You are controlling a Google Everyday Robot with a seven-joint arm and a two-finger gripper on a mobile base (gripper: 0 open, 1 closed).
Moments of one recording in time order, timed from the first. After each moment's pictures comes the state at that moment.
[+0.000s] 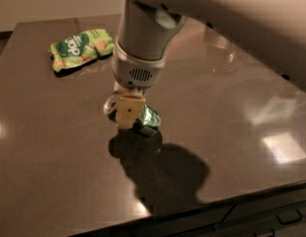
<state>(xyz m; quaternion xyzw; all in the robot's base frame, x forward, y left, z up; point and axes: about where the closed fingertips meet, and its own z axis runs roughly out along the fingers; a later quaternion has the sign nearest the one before) 0.454 0.047 0.916 -0.73 0.66 0.08 0.14</state>
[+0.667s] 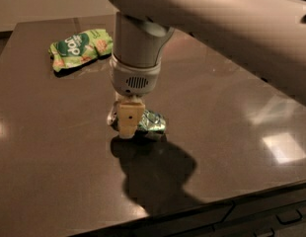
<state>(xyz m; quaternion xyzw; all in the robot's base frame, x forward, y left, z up) 0.451 0.046 0.894 -0.74 0.66 0.07 0.10</state>
